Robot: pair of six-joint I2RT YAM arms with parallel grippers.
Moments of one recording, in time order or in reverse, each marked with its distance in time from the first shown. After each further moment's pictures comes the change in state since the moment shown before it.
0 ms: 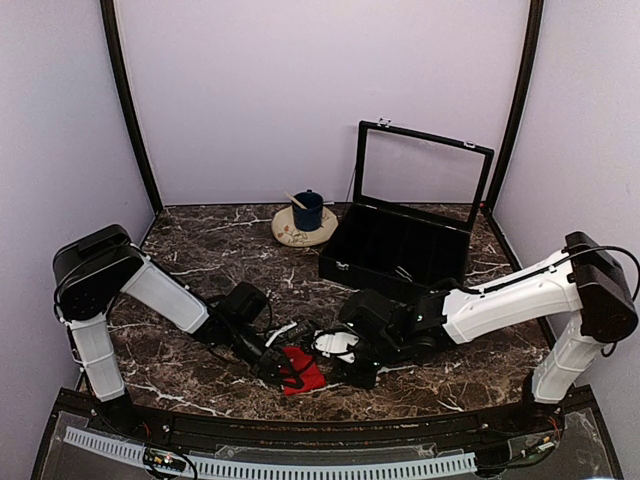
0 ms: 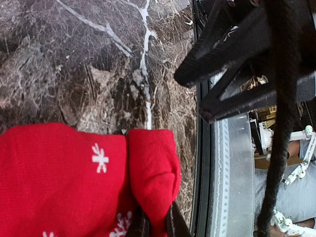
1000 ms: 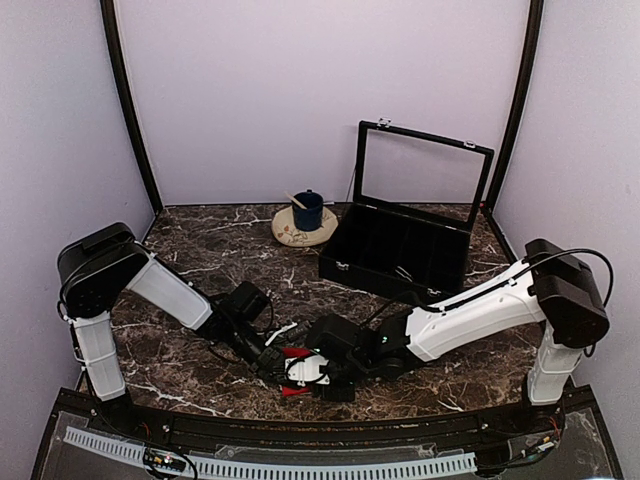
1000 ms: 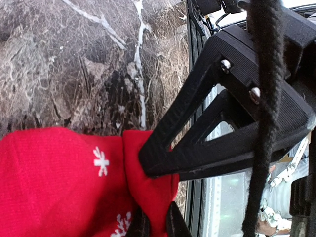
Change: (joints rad) left arm 0.012 0.032 0.036 -0.075 0.082 0.035; right arm 0.115 0.183 0.132 0.022 0.132 -0.243
